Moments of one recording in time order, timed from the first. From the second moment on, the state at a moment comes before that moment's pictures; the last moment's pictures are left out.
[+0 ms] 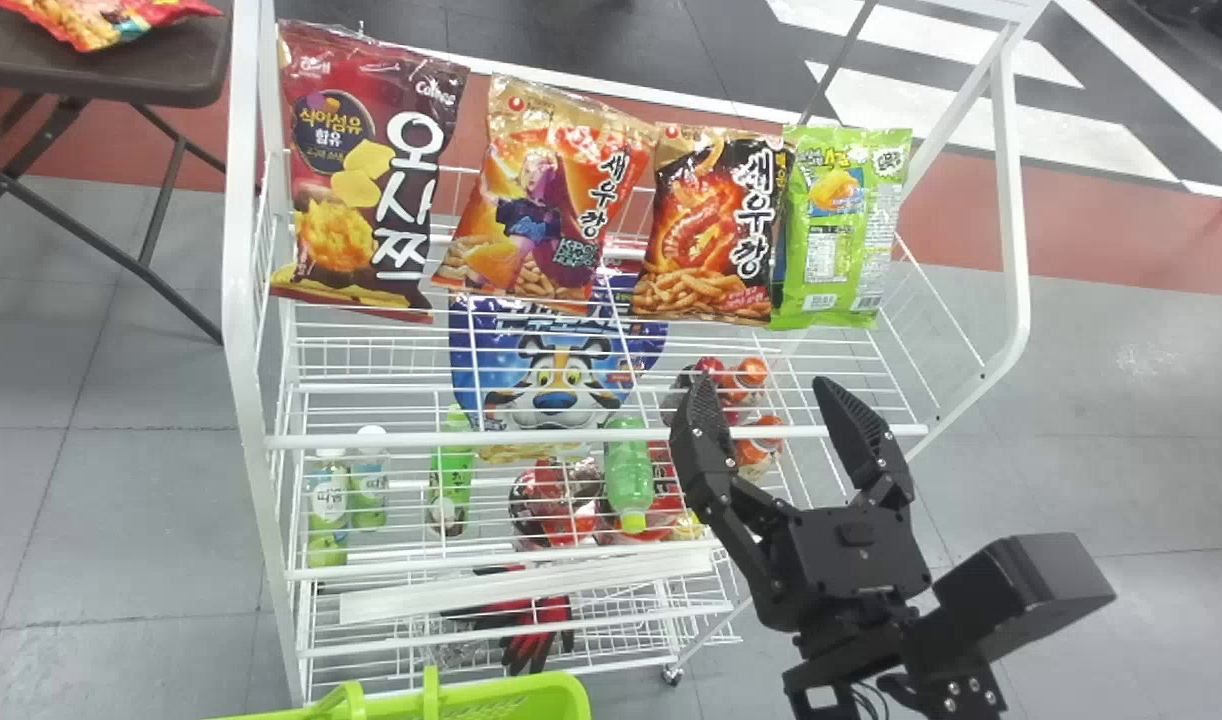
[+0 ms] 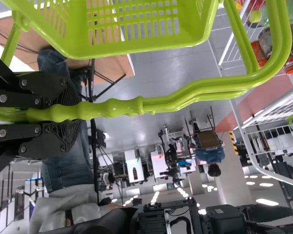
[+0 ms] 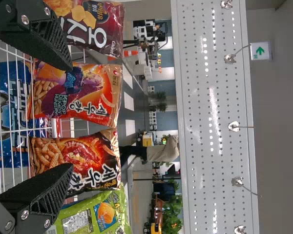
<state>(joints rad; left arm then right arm) 0.75 0.08 -0.08 -2.34 0.38 1.36 -0.88 0.85 -0.16 -0.02 -2.36 -0.17 -0.11 -0.08</state>
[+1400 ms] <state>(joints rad) 0.75 0.12 -0.09 -2.34 0.38 1.37 -0.90 0.45 -0.21 0.09 -2.09 -0.08 0.12 -0.19</state>
